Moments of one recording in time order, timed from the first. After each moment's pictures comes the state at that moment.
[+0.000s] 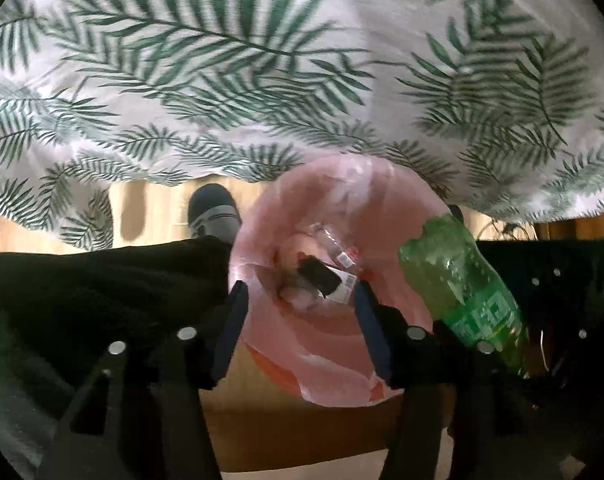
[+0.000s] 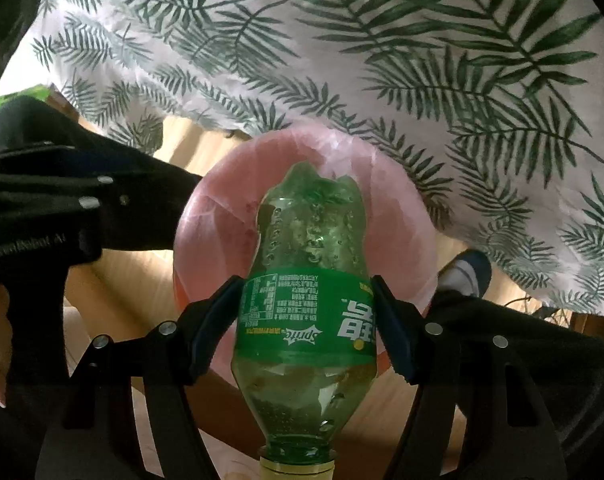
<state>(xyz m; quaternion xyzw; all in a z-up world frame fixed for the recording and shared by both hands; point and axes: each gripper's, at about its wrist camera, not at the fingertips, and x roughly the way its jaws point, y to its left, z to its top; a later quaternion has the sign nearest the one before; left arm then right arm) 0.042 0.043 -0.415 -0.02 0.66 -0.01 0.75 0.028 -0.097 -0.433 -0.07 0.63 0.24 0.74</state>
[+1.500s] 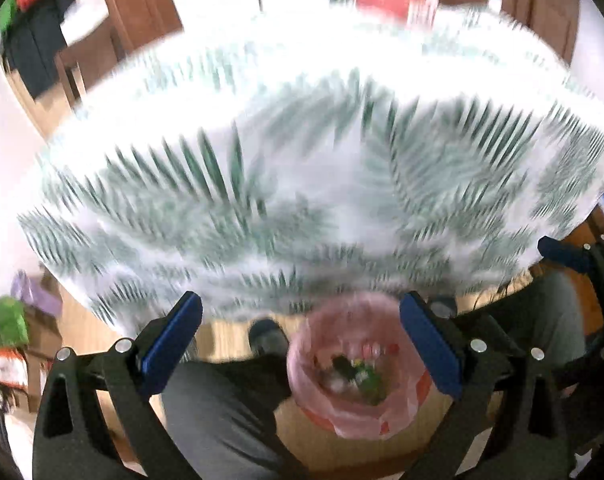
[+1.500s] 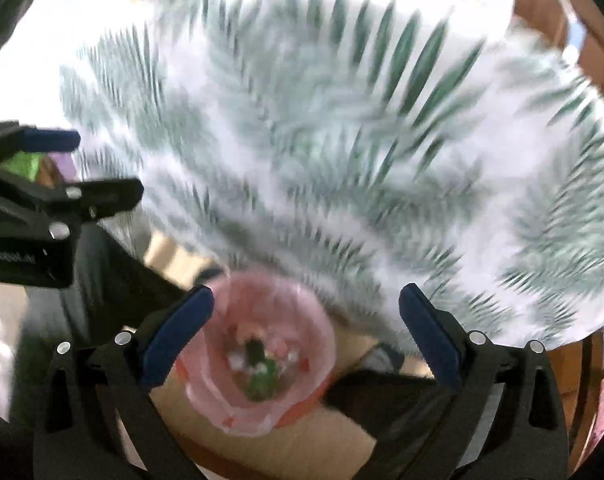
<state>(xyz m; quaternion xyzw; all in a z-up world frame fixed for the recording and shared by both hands) 0.014 0.006 -0.161 0.09 0.45 -0.02 0.89 0.004 -0.142 -0.208 -0.09 0.43 0.18 0.88</state>
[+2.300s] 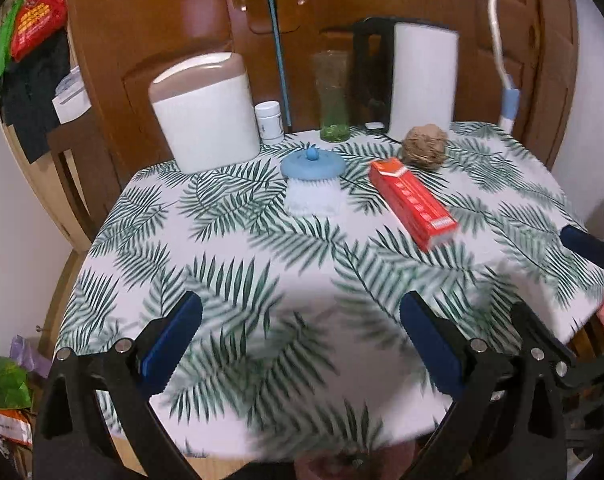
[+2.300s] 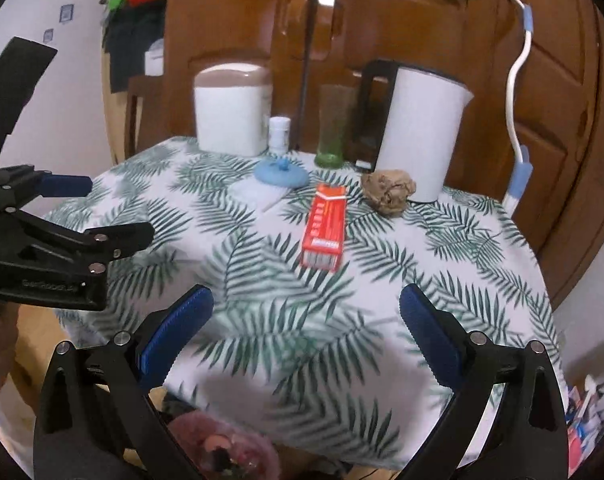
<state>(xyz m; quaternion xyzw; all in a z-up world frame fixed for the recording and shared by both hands) 0.165 -0.002 -0.023 0.08 0.37 -0.04 0.92 0.116 -0.173 -0.036 -0.07 0.30 0.13 0.94</state>
